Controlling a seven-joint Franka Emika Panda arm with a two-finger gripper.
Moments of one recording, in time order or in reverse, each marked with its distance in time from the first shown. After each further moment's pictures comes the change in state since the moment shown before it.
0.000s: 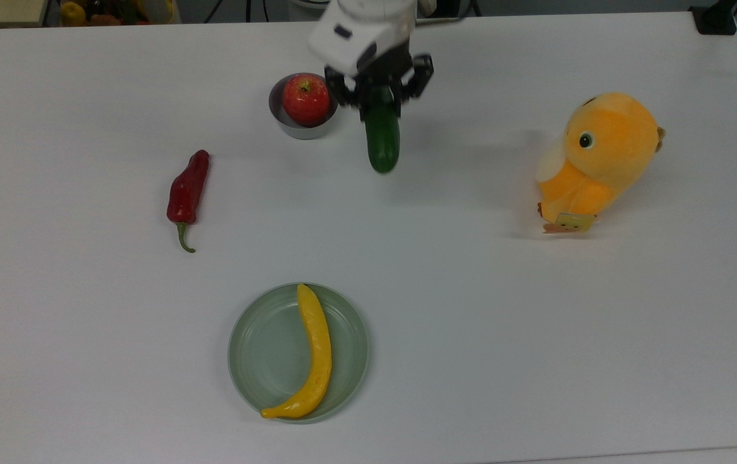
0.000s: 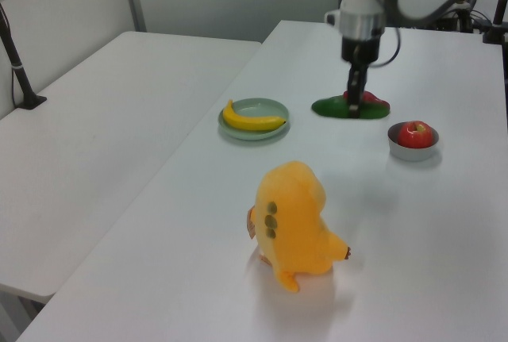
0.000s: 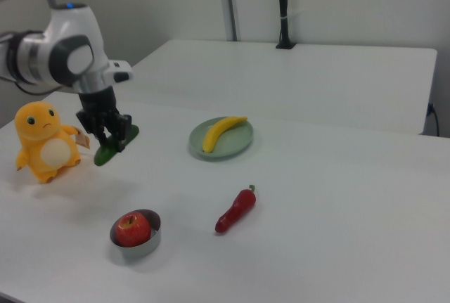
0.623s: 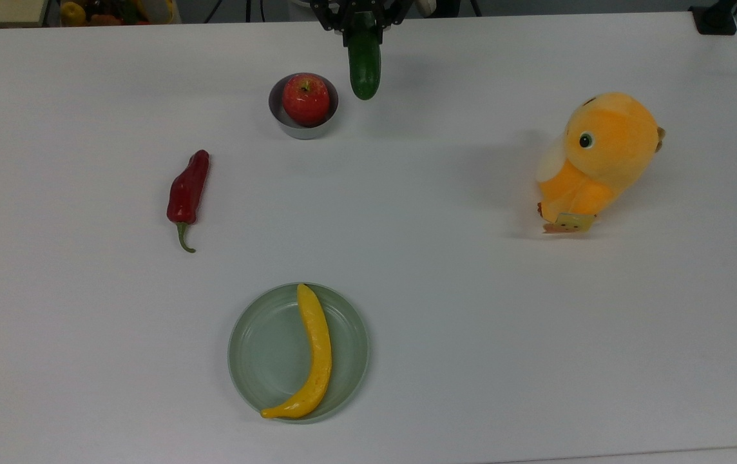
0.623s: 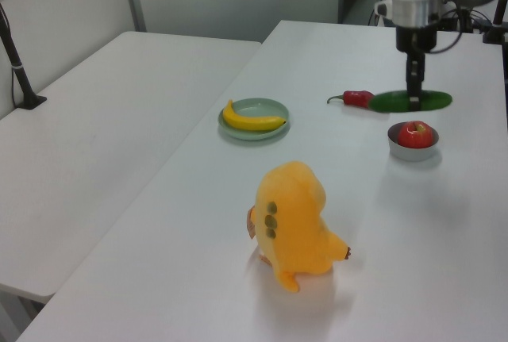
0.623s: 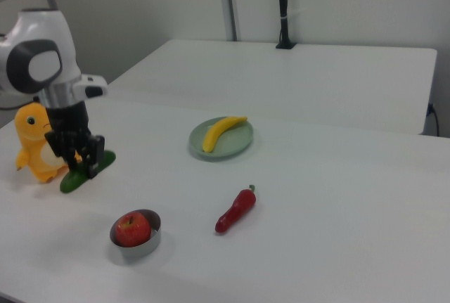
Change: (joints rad) arm -0.008 -0.265 0.003 -0.266 0.000 -0.128 0.000
